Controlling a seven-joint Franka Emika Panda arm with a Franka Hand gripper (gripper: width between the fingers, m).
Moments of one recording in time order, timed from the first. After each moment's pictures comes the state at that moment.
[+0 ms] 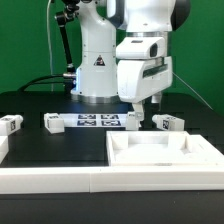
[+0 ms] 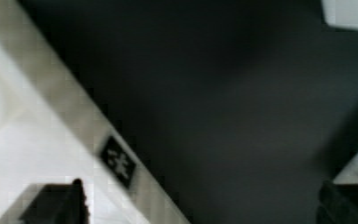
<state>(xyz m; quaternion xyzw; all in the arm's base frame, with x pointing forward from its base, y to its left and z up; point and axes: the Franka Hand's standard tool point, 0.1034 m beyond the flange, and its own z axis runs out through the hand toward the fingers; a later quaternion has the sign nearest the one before) 0.447 0.083 0.052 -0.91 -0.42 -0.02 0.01</state>
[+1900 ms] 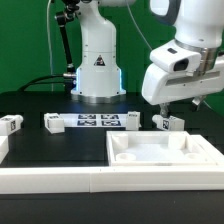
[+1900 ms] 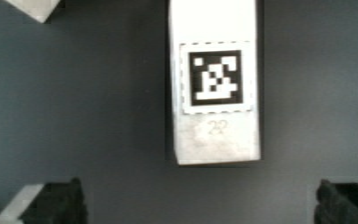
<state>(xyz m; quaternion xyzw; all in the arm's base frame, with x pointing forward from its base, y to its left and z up) 0.416 0.155 0.043 -0.96 -0.21 0.17 0.01</state>
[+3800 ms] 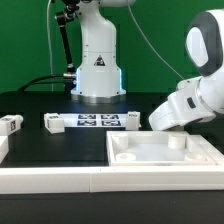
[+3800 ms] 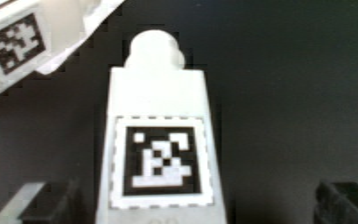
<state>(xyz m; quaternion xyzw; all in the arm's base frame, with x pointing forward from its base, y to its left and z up) 0.385 0.163 0.005 -0.87 -0.20 0.44 -0.02</state>
